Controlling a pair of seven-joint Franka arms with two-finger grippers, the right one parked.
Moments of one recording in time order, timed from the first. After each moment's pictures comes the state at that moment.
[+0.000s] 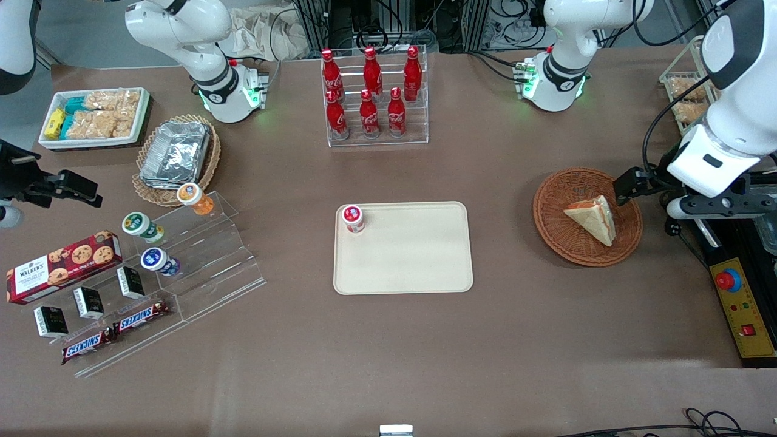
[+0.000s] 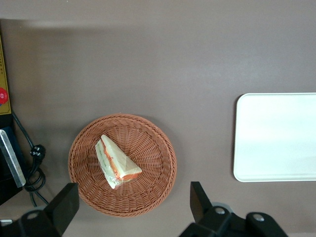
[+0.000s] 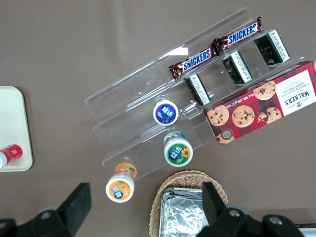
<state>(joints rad) 0.03 0.00 -0.15 -1.70 -0.01 1.73 -0.12</state>
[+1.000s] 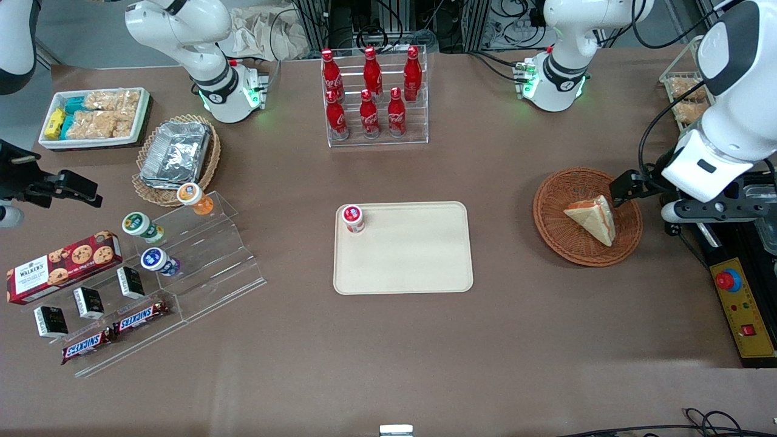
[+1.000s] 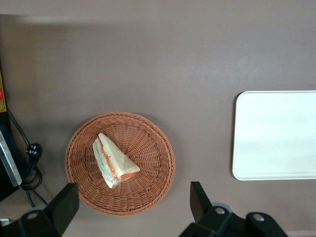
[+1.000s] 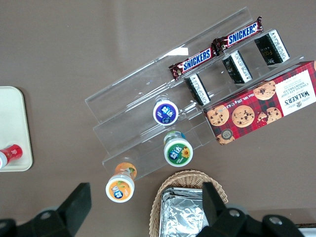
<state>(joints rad) 0.02 0.02 -0.14 -1.70 -0.02 1.73 -0.13</state>
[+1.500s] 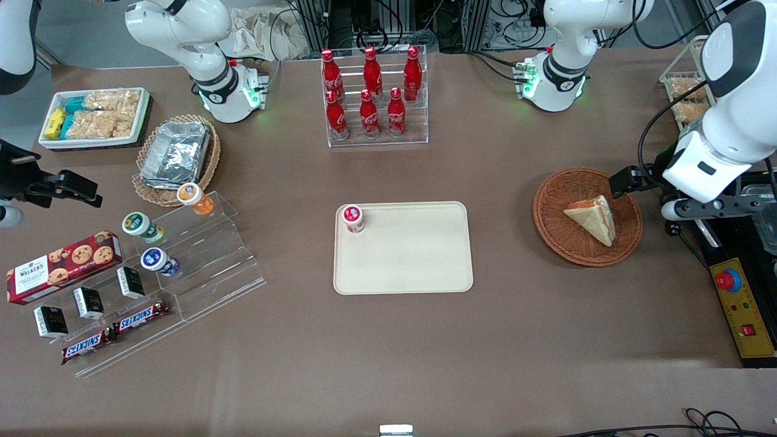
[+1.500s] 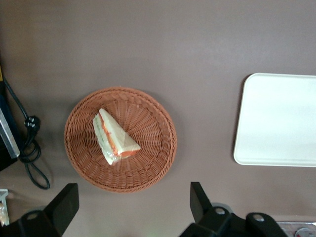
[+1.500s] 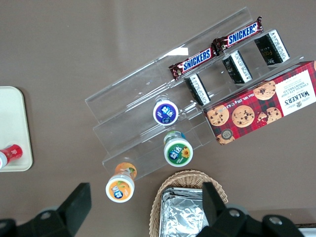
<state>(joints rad) 0.02 0.01 -0.13 -1.71 -0.02 1.63 -0.17</state>
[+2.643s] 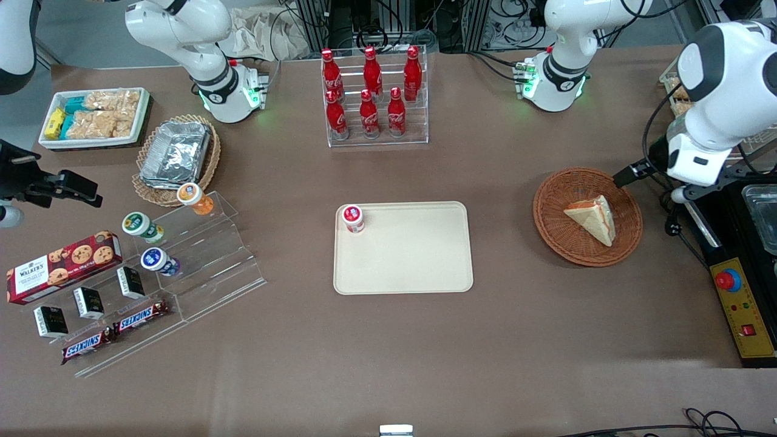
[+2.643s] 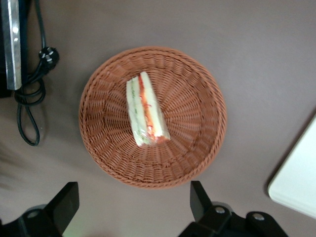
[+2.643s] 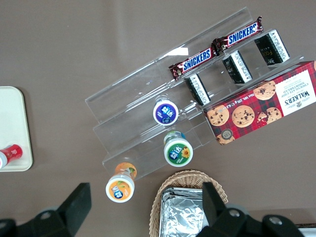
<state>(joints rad) 0.17 -0.21 -0.12 -2.24 -0.04 1.95 -0.39</state>
